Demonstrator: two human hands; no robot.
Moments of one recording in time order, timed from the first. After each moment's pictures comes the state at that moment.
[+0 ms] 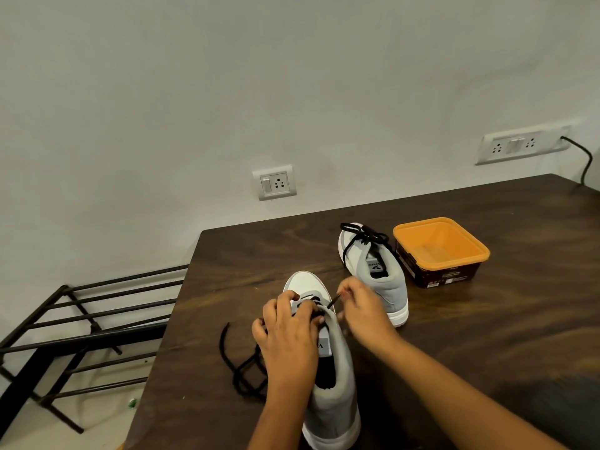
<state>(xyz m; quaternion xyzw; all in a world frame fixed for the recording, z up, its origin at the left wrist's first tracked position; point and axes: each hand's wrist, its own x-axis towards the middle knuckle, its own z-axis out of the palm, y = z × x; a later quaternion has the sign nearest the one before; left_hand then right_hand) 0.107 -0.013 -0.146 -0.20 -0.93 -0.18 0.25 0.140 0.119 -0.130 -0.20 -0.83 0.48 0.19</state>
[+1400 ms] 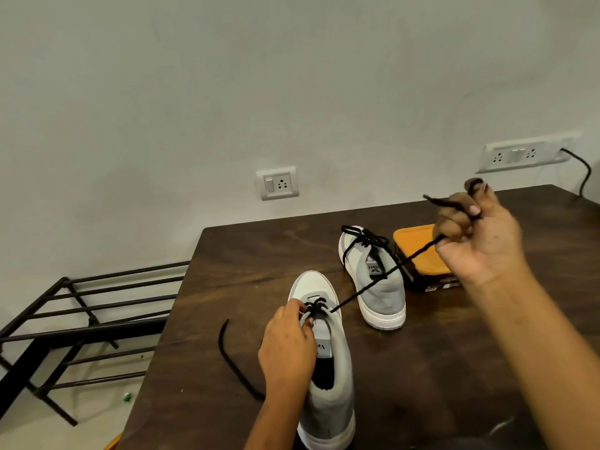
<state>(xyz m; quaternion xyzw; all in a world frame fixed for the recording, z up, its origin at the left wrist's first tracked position) 0.122 -0.019 -0.126 -0.14 -0.93 -0.34 0.06 0.190 0.194 0.016 -0.07 -0.26 0.90 0.34</state>
